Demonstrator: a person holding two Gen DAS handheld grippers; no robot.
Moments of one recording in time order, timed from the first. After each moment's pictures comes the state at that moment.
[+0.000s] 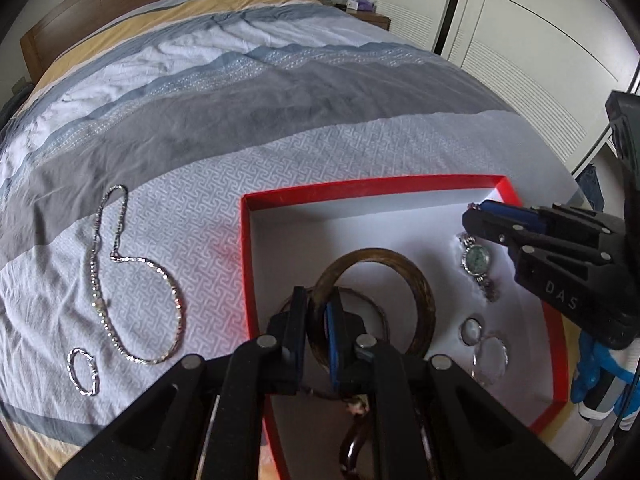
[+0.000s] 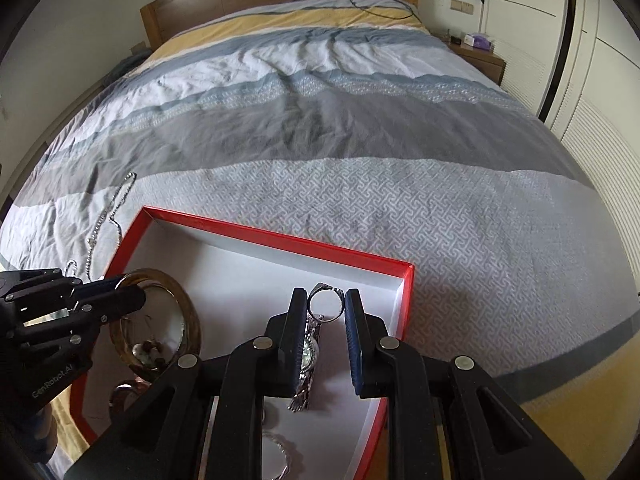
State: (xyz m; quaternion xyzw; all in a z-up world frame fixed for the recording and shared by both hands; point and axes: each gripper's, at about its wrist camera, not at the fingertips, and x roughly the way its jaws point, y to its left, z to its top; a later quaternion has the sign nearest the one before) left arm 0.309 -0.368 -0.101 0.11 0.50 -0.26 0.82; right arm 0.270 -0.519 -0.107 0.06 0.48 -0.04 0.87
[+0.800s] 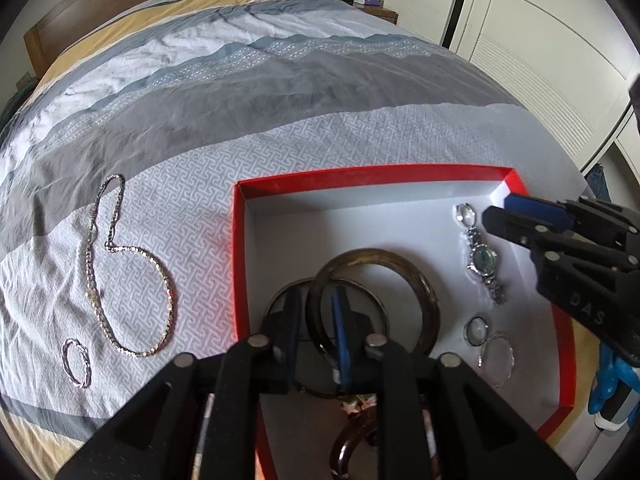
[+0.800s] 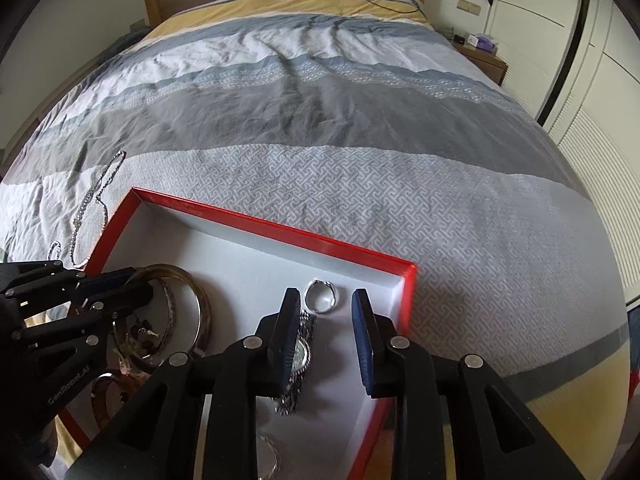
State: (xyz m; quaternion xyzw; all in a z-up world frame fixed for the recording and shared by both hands) left arm 0.302 -0.370 -0.107 0.11 0.50 -0.25 0.82; right arm 0.269 -0.511 -0.107 0.03 0.50 -0.05 0.87
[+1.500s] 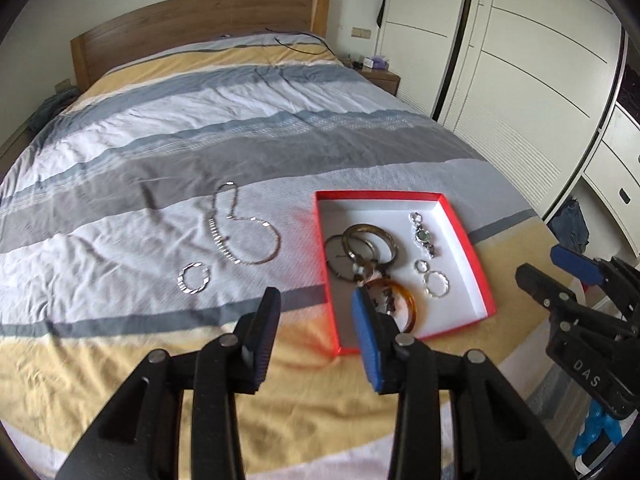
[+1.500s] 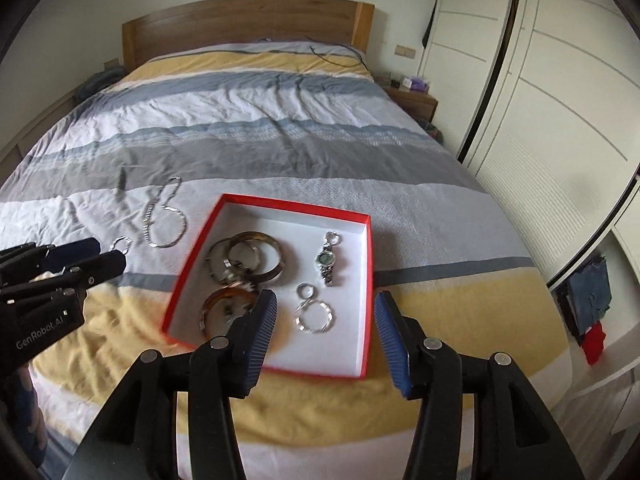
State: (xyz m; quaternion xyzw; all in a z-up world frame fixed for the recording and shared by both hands) left arm 0.177 -0.238 0.015 0.06 0.42 -0.24 0.87; right arm 0.110 -0.404 0.010 0.00 0.42 -0.16 0.89
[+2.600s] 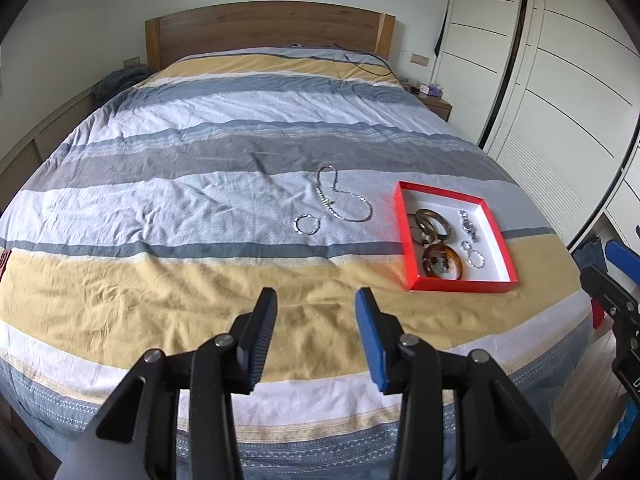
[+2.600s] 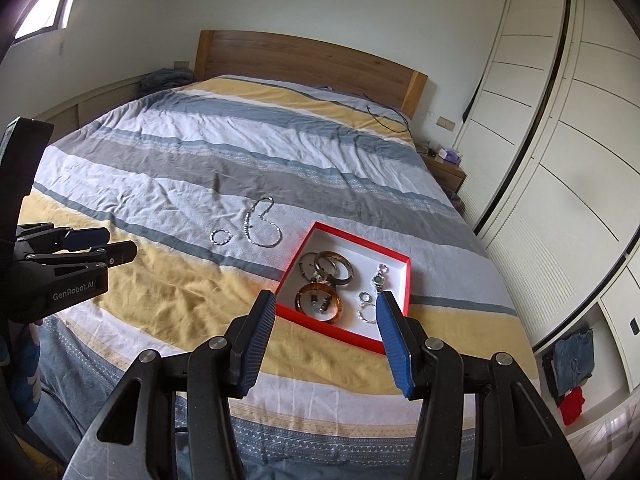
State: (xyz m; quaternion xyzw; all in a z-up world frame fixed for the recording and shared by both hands) left arm 0.100 -0.104 0.036 0.01 0.41 -0.15 0.90; right arm 0.008 -0.277 0.080 -0.09 0.35 -0.09 0.93
